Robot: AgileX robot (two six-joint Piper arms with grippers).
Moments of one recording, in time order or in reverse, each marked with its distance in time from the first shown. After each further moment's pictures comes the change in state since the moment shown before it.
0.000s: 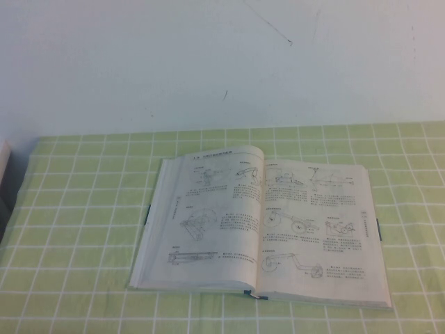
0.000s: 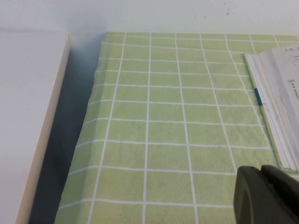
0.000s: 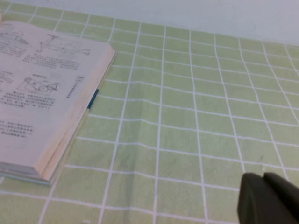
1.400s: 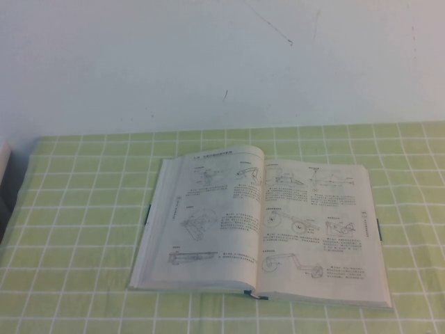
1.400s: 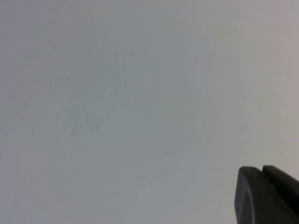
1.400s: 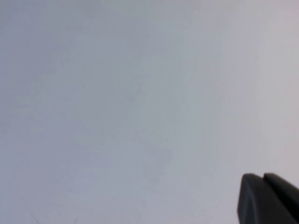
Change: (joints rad) right arm 0.000 0.000 0.002 0.042 -0.929 -0.030; left arm 0.000 0.000 0.006 0.004 -0.883 -0.005
